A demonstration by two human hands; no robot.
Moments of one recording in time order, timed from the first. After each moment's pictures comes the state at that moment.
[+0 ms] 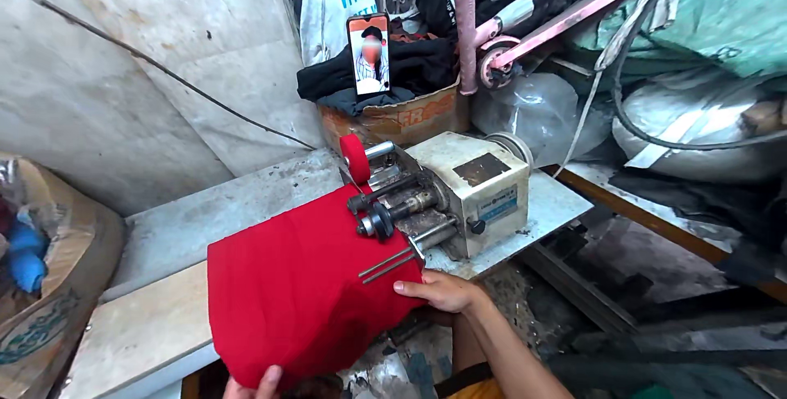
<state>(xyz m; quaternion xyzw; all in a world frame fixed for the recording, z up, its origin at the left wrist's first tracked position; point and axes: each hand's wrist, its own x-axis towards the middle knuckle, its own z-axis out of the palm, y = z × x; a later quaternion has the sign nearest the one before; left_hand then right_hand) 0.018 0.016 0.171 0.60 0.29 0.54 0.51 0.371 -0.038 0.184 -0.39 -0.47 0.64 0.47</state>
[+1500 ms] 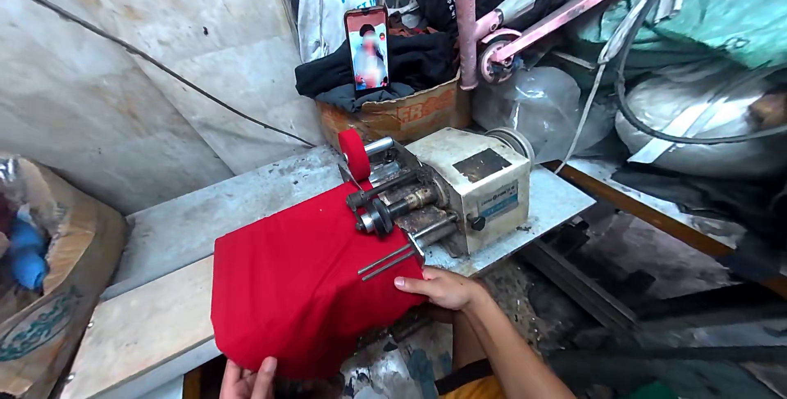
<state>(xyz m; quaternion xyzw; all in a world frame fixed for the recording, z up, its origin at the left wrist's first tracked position) 0.018 0.021 0.171 0.59 0.27 0.56 0.51 0.371 -0.039 0.185 -0.39 -0.47 0.63 0.48</state>
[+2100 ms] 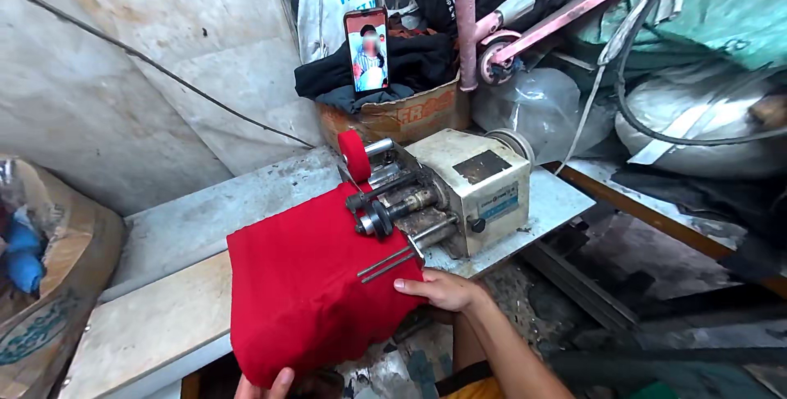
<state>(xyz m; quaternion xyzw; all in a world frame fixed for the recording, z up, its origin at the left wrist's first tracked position) 0.021 0.013 0.170 0.60 0.28 0.53 0.53 0.371 -0.039 0.187 -0.39 -0.47 0.63 0.48</state>
